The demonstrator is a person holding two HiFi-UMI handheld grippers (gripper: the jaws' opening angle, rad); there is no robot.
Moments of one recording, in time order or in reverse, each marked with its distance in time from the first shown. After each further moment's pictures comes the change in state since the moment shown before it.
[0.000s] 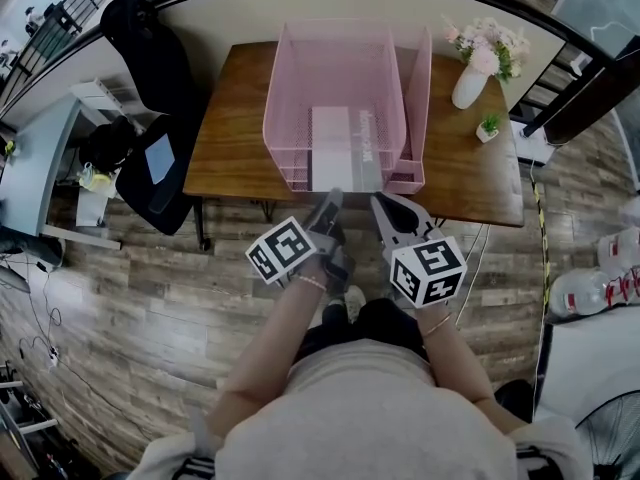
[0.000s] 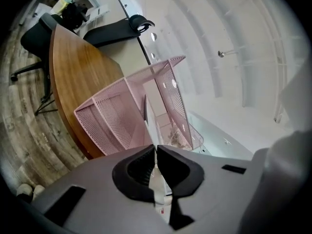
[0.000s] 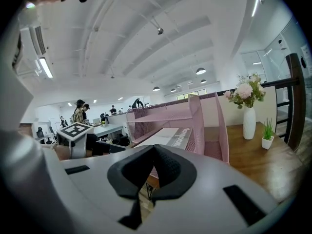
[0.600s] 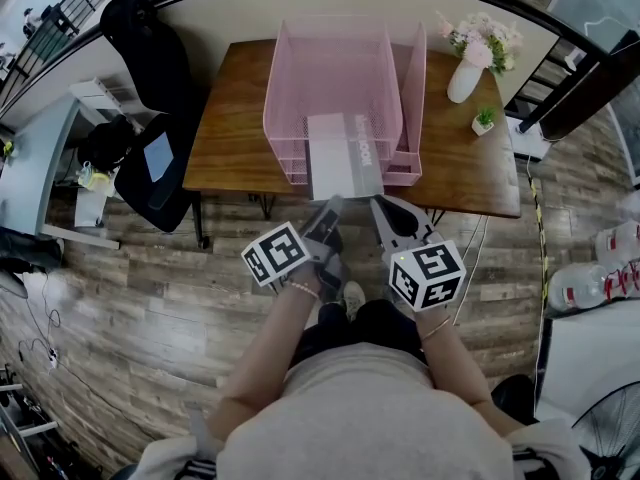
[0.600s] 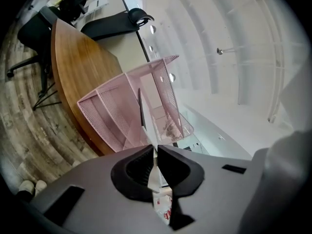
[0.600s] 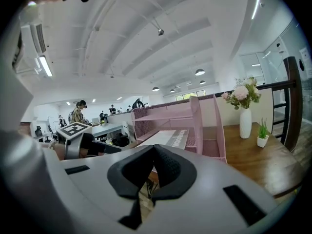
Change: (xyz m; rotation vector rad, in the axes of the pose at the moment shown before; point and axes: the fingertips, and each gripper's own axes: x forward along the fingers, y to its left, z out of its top) left arm -0.028 -0.010 -0.023 -0.007 0.080 -0.053; right arm -0.023 0.016 -0.006 -0.010 -0.003 -0.021
